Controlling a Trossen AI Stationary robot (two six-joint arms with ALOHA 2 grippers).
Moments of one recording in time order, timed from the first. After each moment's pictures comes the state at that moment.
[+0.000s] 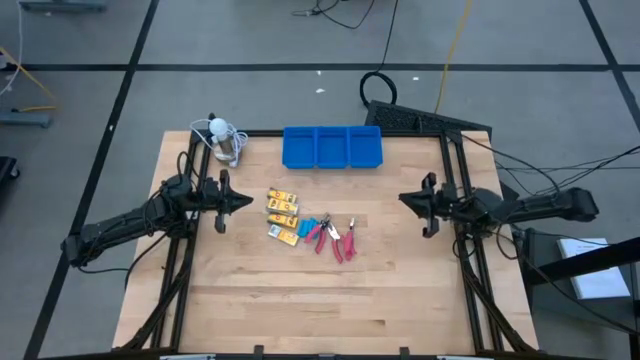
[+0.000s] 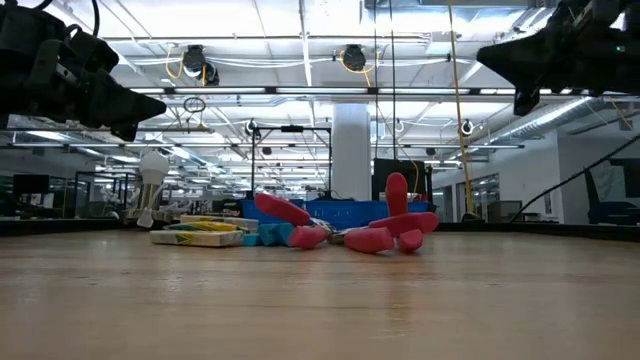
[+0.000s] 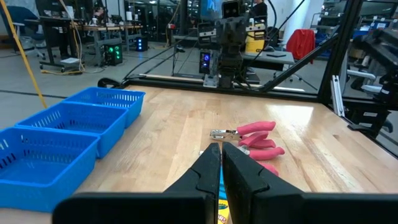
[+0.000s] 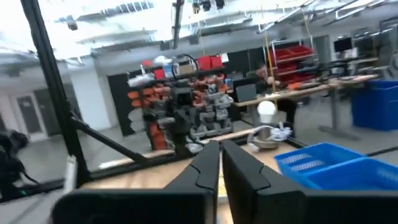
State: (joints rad) left arm 0.45 0.15 0.02 0.08 0.42 -0.03; right arm 0.06 0.38 0.02 0.60 0.21 0.18
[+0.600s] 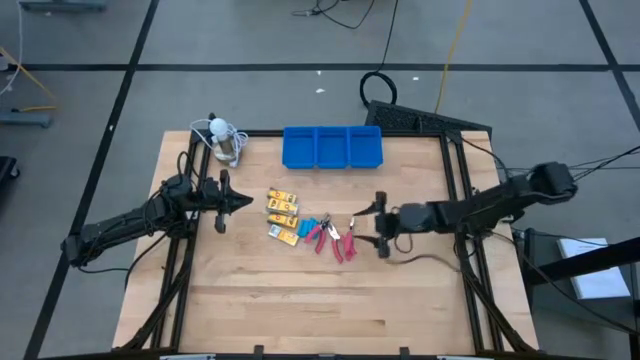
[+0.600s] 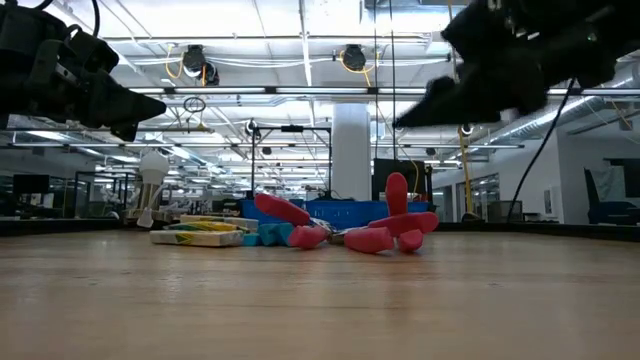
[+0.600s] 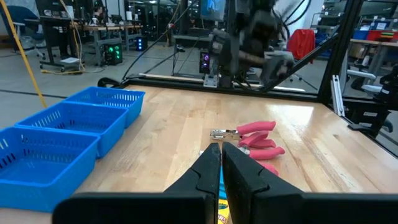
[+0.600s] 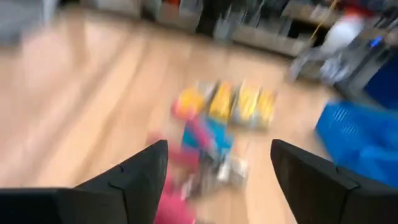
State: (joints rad) left arm 0.45 0.15 0.02 0.08 0.42 -0.03; right arm 0.16 1.29 0.46 0.45 0.20 -0.18
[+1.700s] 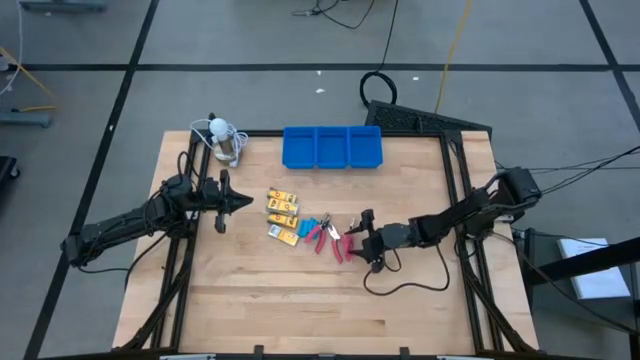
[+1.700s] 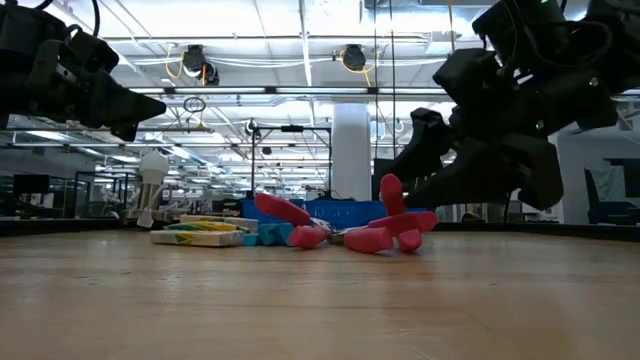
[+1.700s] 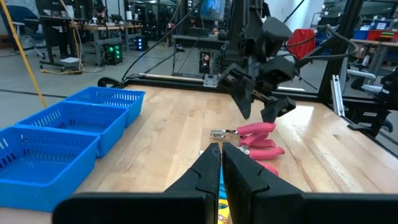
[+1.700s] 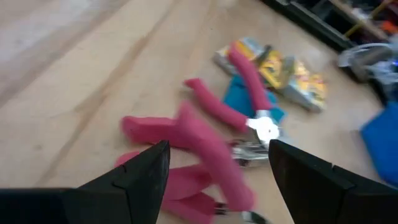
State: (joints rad) left arm 0.45 0.15 0.02 0.08 0.42 -0.03; right arm 0.24 1.64 0.48 0.69 0.23 -0.36
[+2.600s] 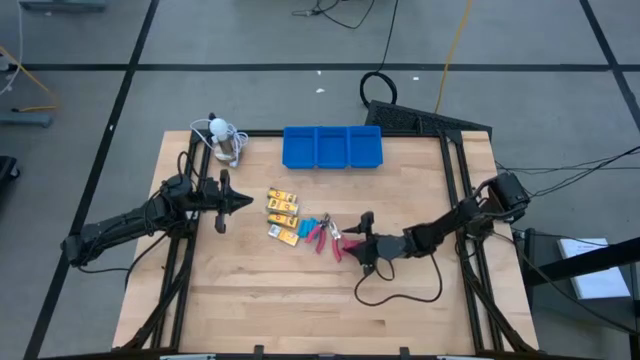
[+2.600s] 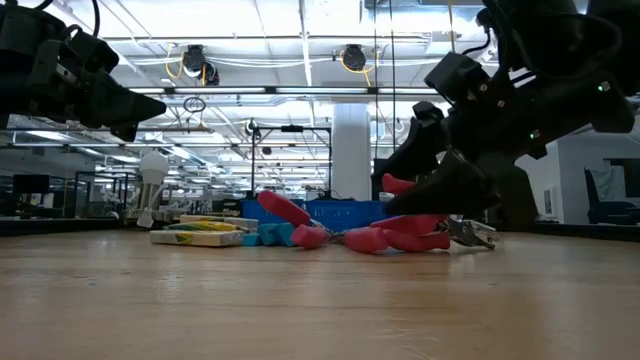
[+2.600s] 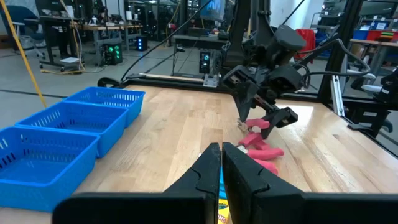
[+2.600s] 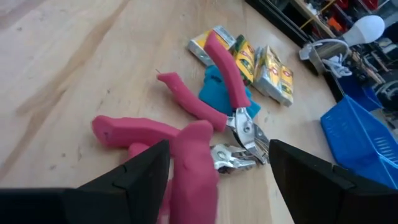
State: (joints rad) left arm 0.45 0.15 0.02 0.08 0.42 -0.03; right arm 0.33 1.74 0.53 0.72 0.50 -0.38
